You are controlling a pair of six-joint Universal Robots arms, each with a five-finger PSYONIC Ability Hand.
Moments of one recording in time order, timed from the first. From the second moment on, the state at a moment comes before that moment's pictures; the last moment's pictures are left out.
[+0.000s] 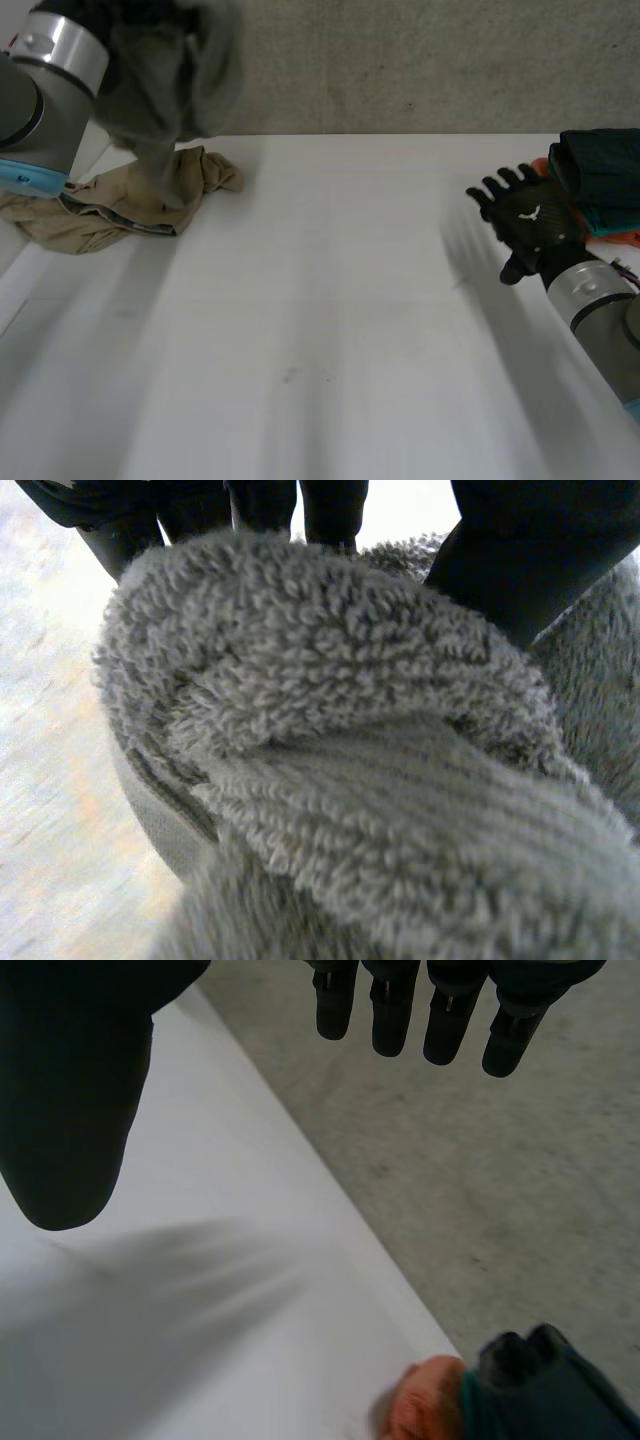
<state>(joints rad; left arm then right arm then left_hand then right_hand) 4.44 -2.03 -0.95 3.52 -1.33 3.12 1.73 -1.28 1.85 -0.51 1.26 2.54 1.09 1.18 1.17 1.20 0.94 0.22 0.21 0.21 0.21 0.05</state>
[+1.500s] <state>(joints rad) 4.03 -2.14 -1.46 3.41 -1.64 3.18 1.95 -0.90 1.36 -0.16 1.30 2.76 1.16 1.17 1.17 1.20 0.96 1.09 1.17 1.18 1.19 0.96</state>
